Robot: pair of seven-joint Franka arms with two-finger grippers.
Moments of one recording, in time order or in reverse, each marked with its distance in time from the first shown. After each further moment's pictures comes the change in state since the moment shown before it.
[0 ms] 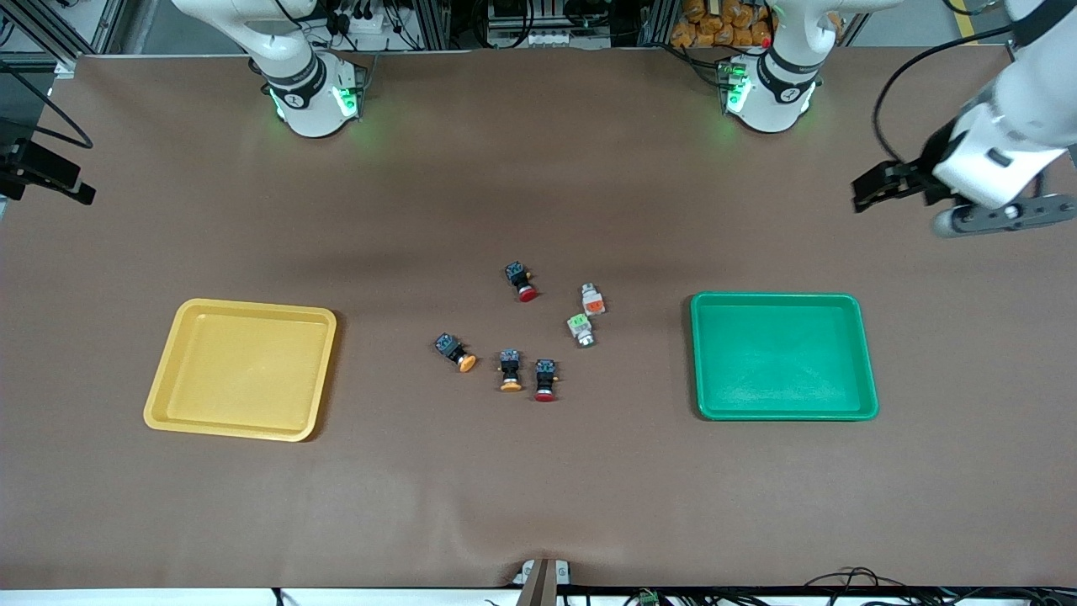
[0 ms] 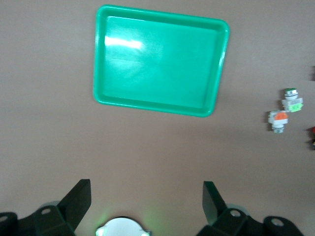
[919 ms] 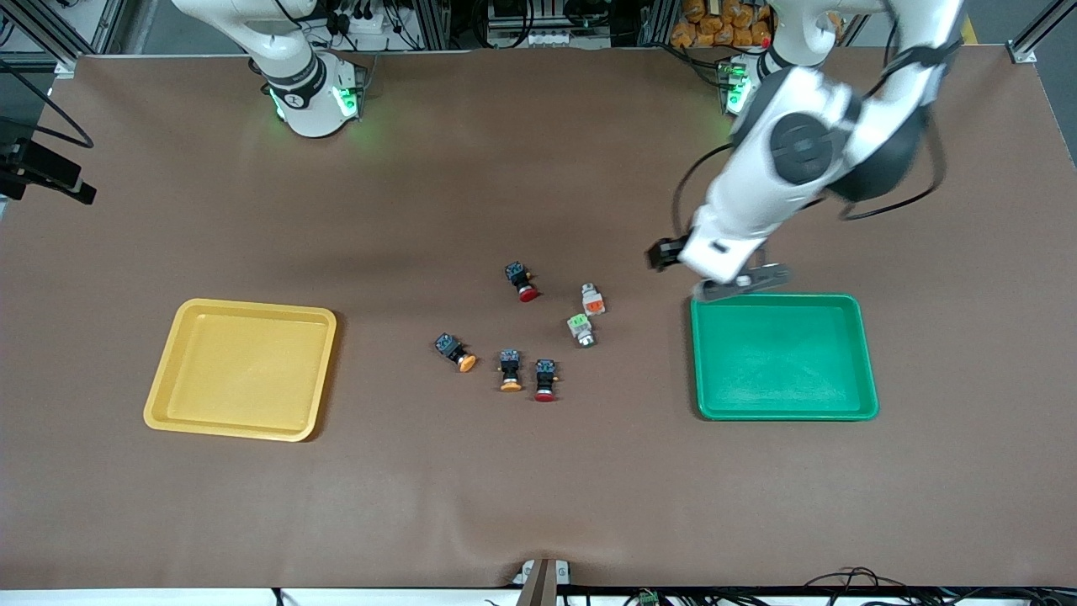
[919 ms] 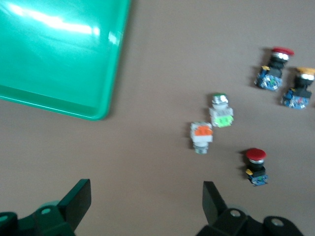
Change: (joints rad) left arm -0.100 0.299 -0.302 -0.111 0.001 0.444 -0.500; right arm 0.000 0.000 0.001 0.001 0.000 -0.002 0.000
